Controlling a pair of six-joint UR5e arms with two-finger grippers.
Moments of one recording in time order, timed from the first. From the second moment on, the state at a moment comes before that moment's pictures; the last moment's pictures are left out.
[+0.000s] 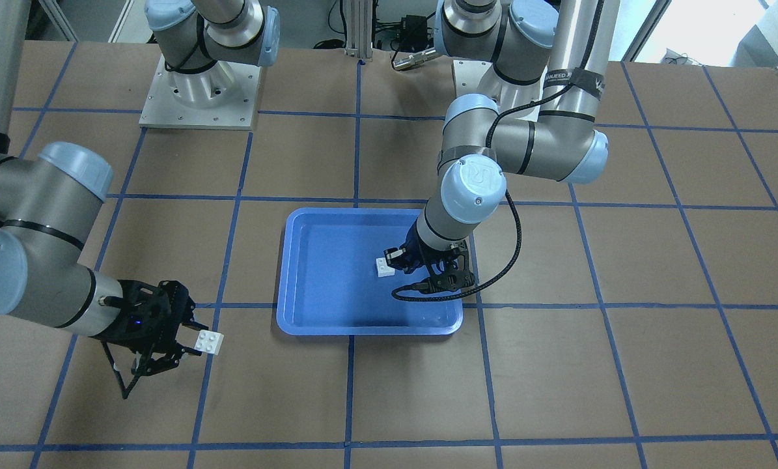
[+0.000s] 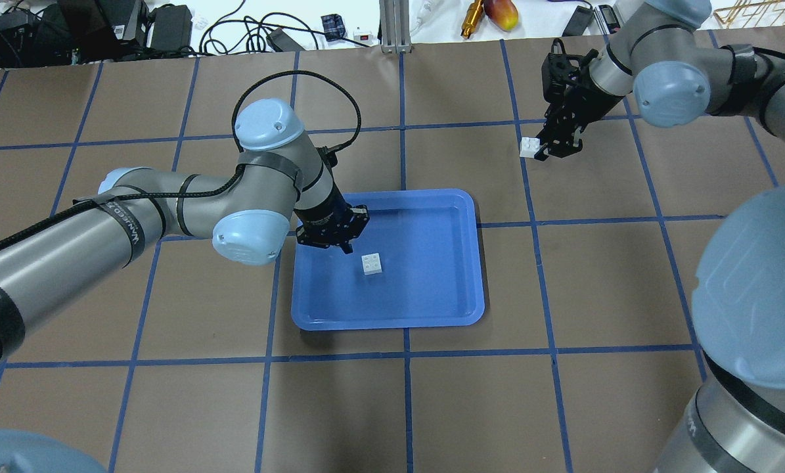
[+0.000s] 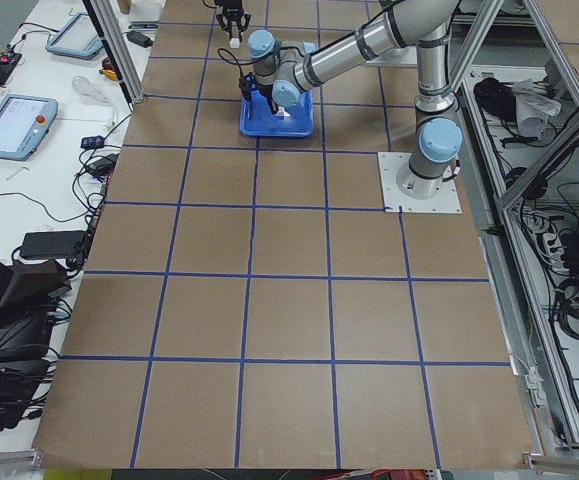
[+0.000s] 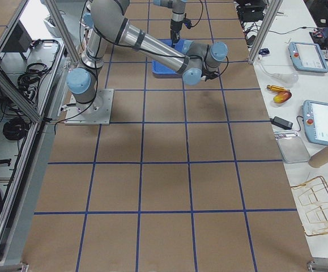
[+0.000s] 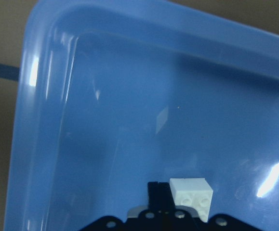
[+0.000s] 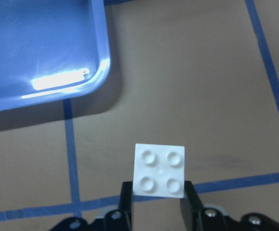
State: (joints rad) left arm -1.75 -1.94 -1.89 -0.96 1.38 -0.42; right arm 1.43 -1.10 1.58 -1.95 -1.21 -1.57
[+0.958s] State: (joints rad) left arm -1.72 -1.93 -1.93 -0.95 1.34 -0.38; right arm 1.66 -1.28 1.98 -2.41 -1.20 -1.35
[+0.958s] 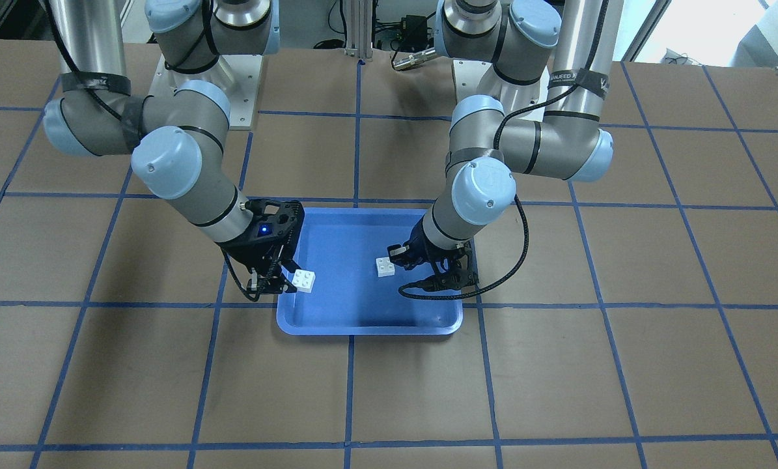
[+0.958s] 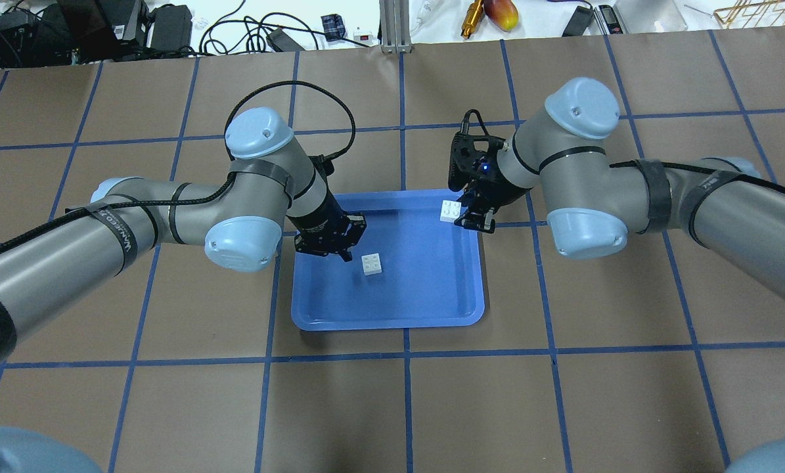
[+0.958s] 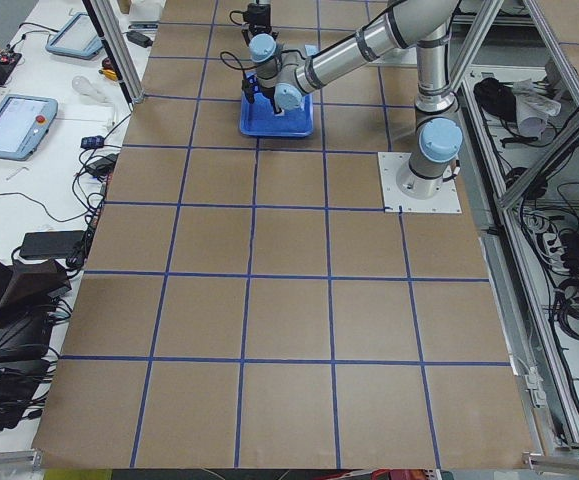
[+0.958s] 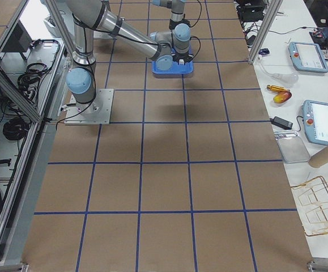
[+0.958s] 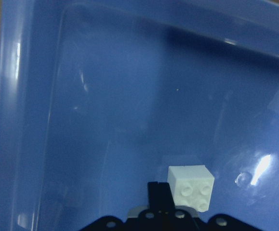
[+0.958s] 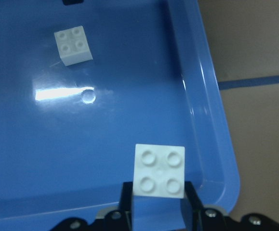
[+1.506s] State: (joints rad) left arm -1.74 -1.92 -1.99 -0.86 1.32 -0.36; right arm 1.75 -1.26 2.01 -2.45 -1.20 -1.35
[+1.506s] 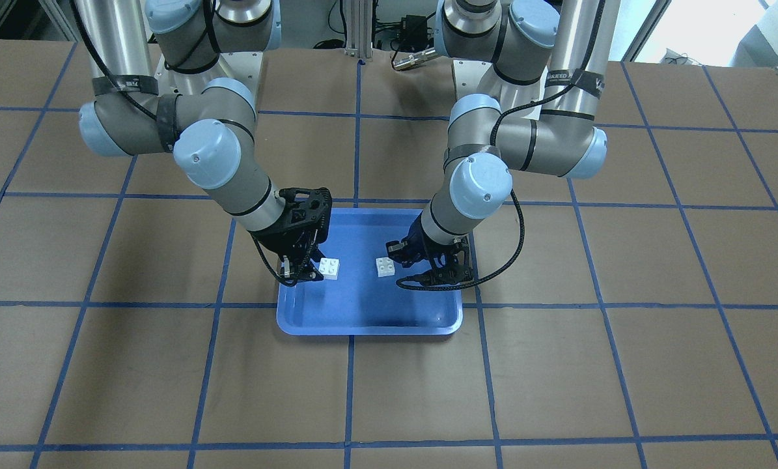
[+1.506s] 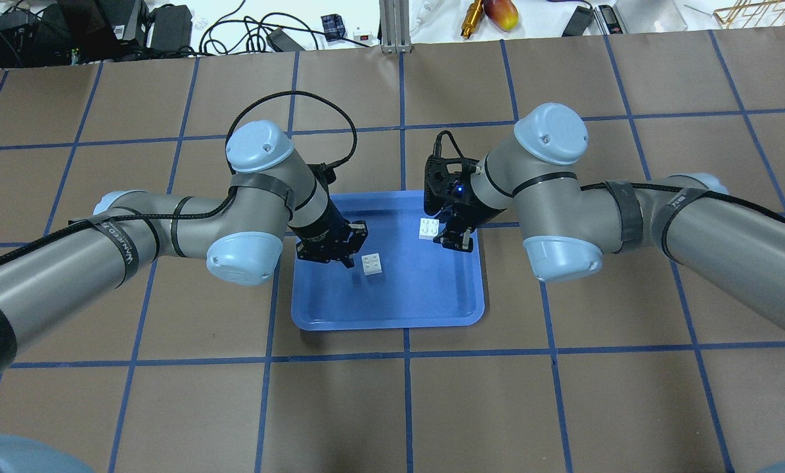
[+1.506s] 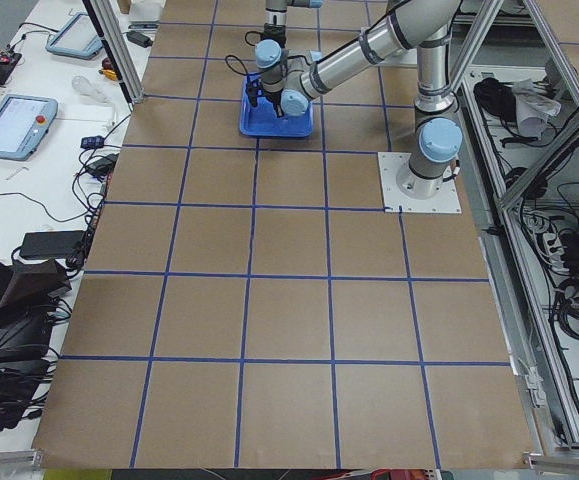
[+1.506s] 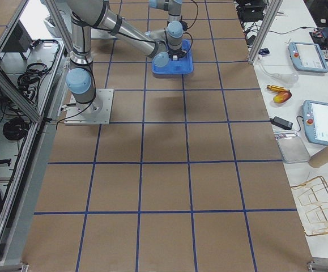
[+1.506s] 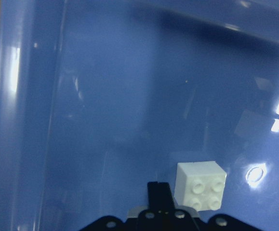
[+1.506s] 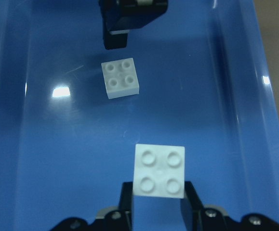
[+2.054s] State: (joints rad) left arm -1.75 -1.93 -1.99 -0.84 1.32 -0.35; right arm 1.77 -1.21 2.01 -2.46 -1.17 -1.35
